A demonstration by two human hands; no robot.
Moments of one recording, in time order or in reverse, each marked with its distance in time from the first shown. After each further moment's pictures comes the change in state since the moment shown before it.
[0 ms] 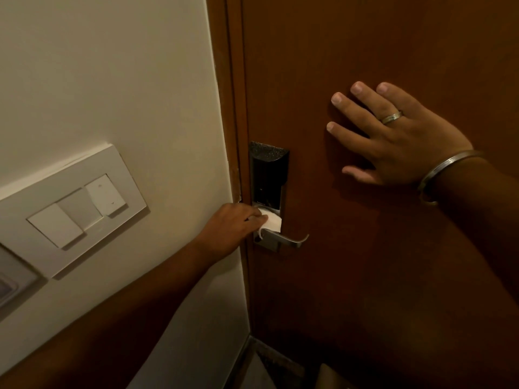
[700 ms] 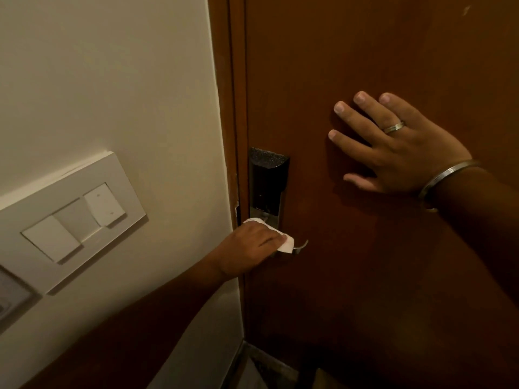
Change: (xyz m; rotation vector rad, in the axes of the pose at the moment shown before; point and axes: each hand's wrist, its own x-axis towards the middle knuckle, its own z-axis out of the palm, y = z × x) left_hand 0.007 0.026 0.023 -0.078 0.140 0.245; right_hand 0.001 0.003 -0.004 -0.026 -0.033 -0.016
